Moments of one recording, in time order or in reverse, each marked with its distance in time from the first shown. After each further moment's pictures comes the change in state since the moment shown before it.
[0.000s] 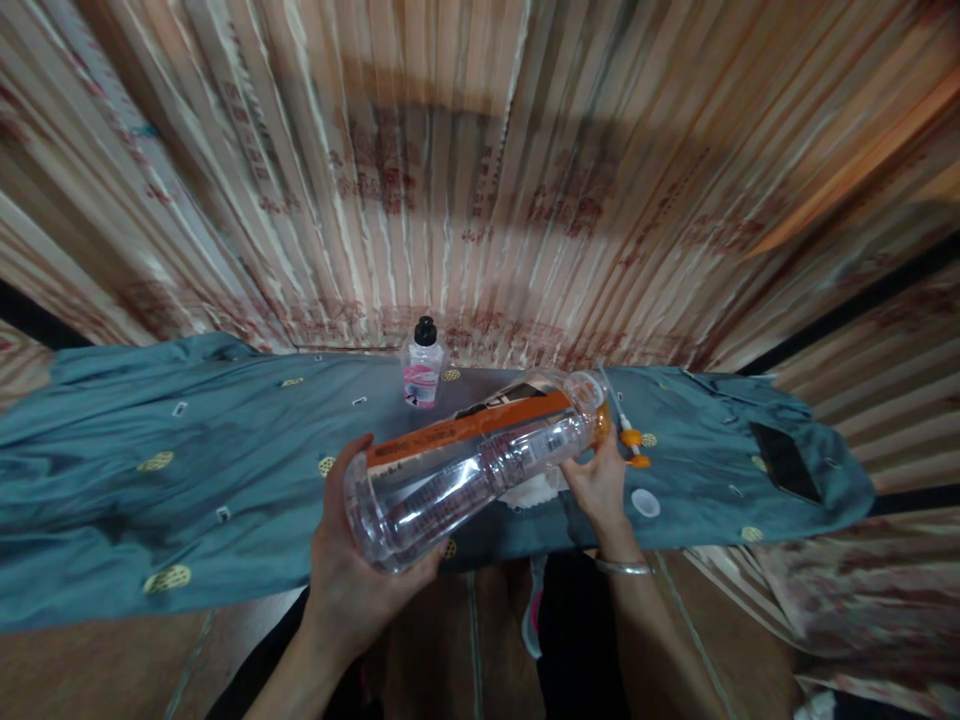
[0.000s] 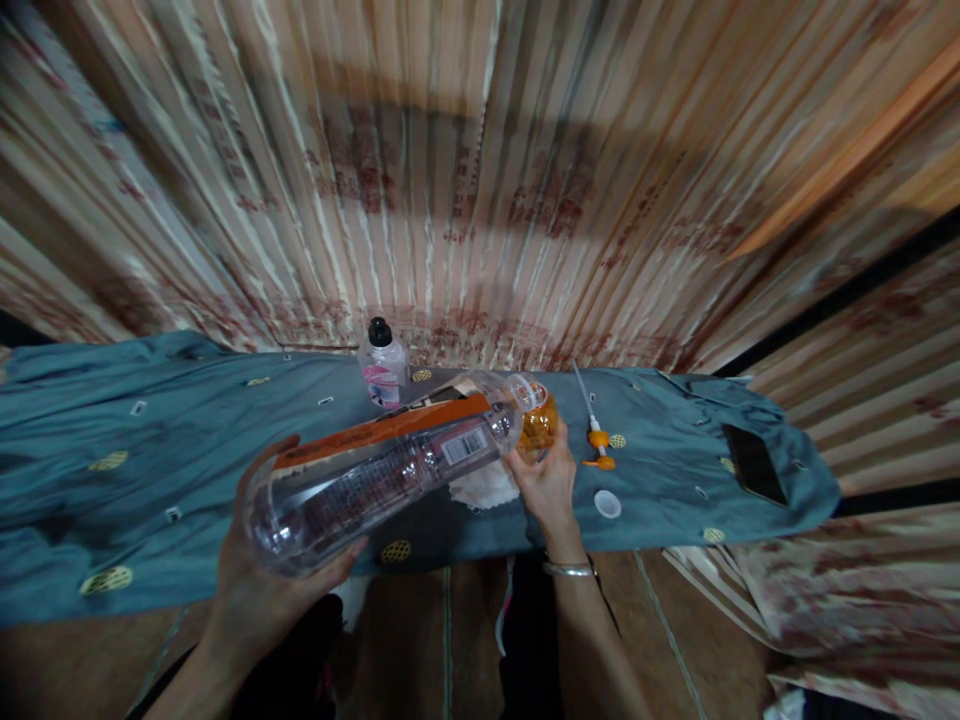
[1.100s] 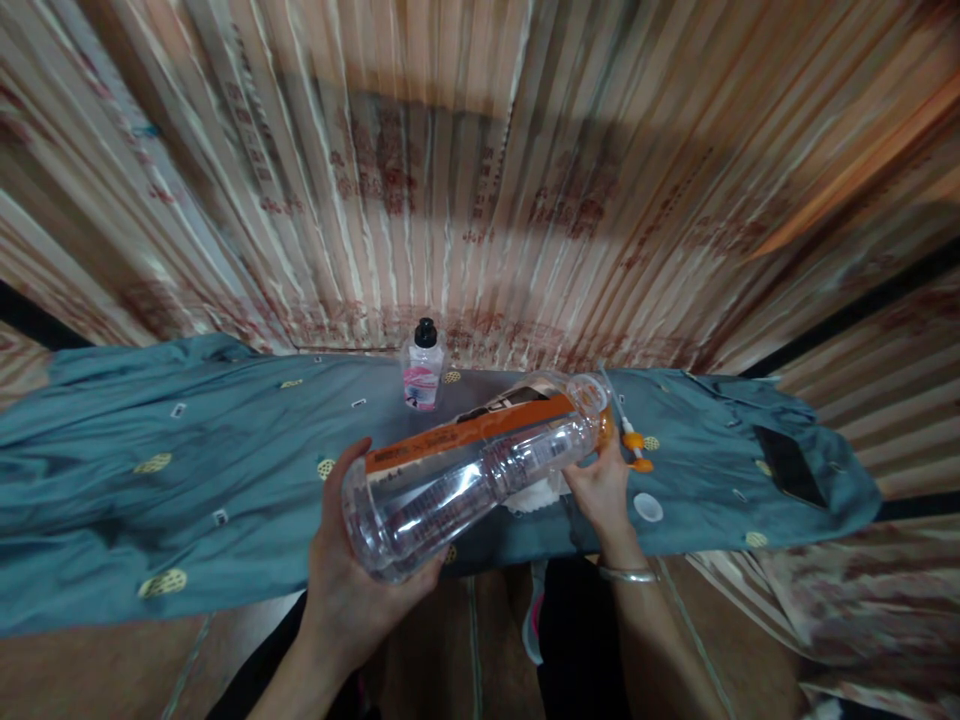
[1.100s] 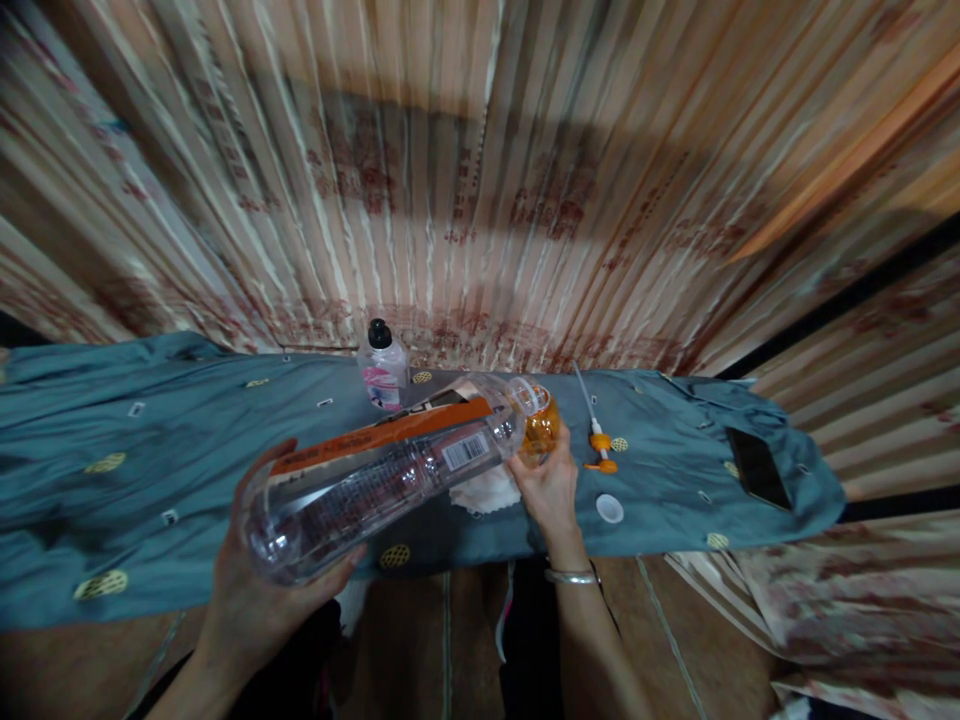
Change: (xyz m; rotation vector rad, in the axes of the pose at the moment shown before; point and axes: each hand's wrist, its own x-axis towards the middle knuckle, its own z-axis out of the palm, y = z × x) left_hand 0.001 0.035 0.018 -0.099 0.141 -0.149; right_hand 0.000 -0.001 0.001 0.007 -0.016 0.033
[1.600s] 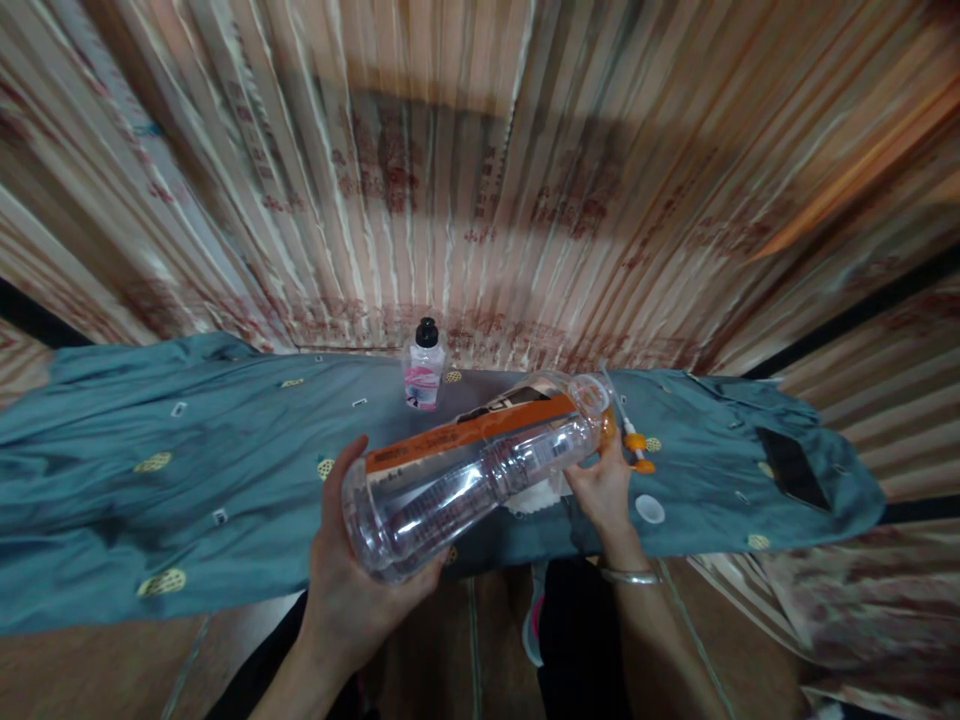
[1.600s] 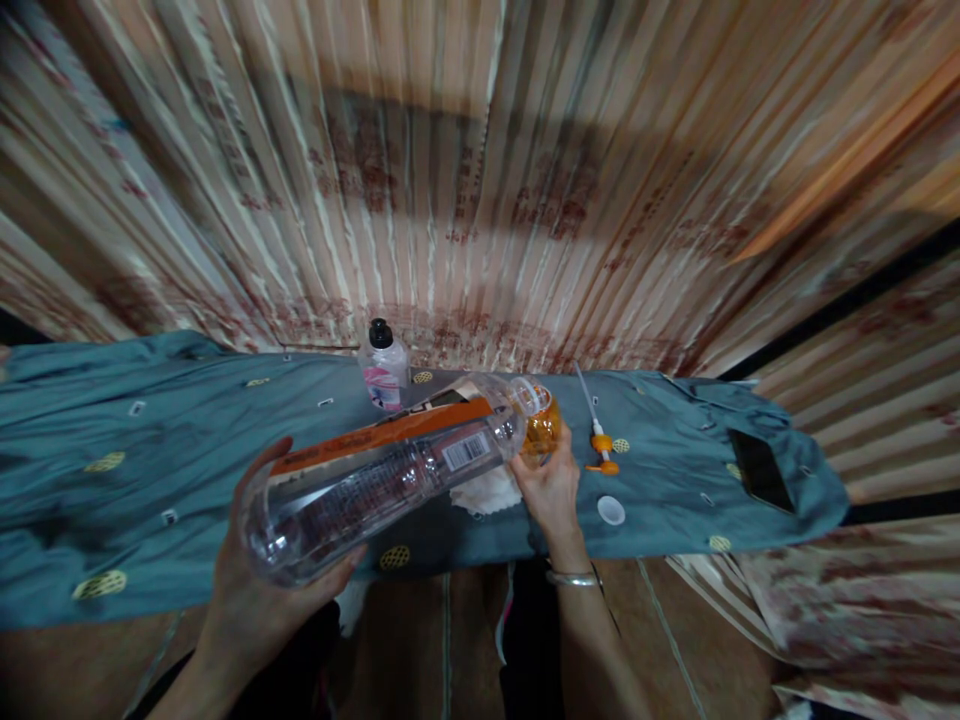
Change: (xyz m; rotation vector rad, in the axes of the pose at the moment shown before) left_hand -0.003 -0.003 0.000 -0.007 -0.014 -0.005; right_hand 0.000 0.001 0.001 0.004 0.004 0.022
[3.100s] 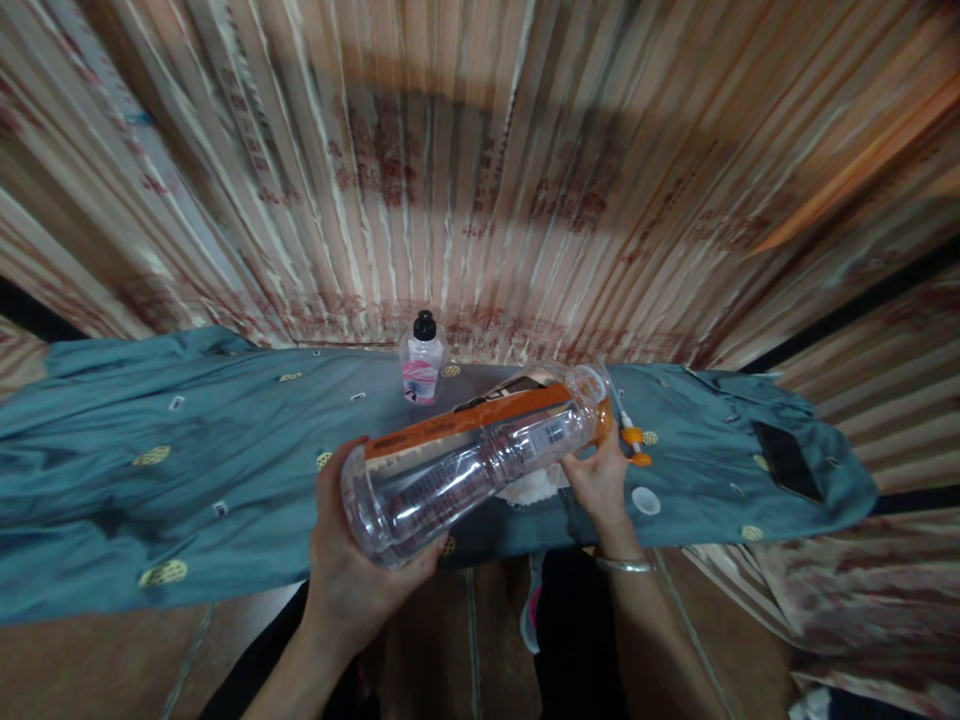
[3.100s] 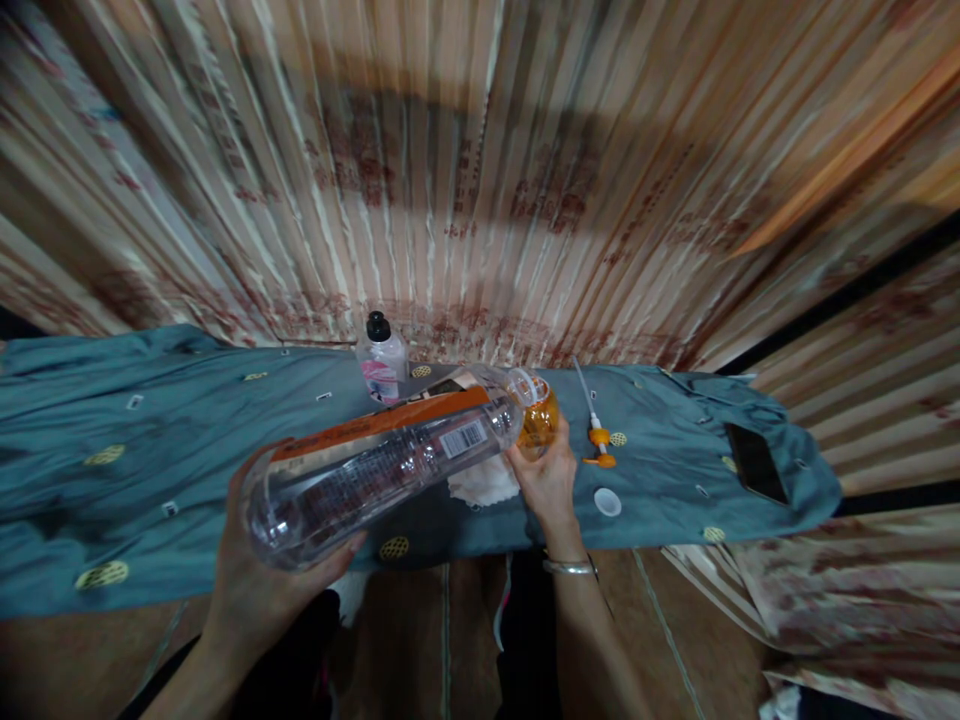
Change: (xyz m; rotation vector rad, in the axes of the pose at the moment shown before) left_hand 0.007 -0.038 -0.019 0.124 -0.092 0.091; right_hand 0.003 -0.004 -0.002 0.054 -0.019 -0.005
